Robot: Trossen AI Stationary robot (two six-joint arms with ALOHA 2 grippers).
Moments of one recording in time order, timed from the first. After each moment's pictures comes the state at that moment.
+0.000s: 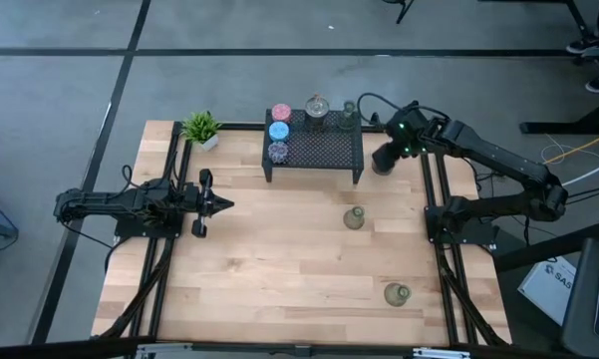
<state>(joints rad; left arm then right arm) 0.03 0.03 0.01 0.02 -0.01 0.00 -0.58 1.14 1.04 -0.91 0.10 0.25</state>
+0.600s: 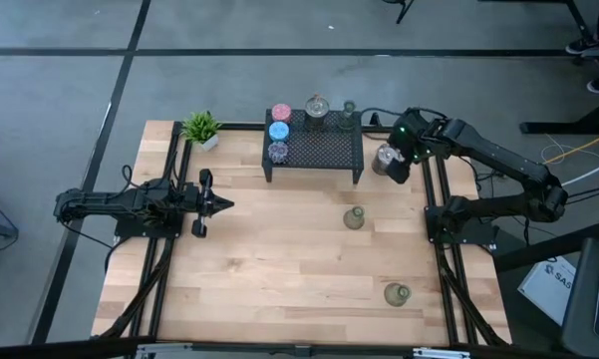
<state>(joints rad) 0.03 0.03 0.01 0.02 -0.01 0.00 -0.61 1.14 1.04 -1.12 0.10 -0.04</state>
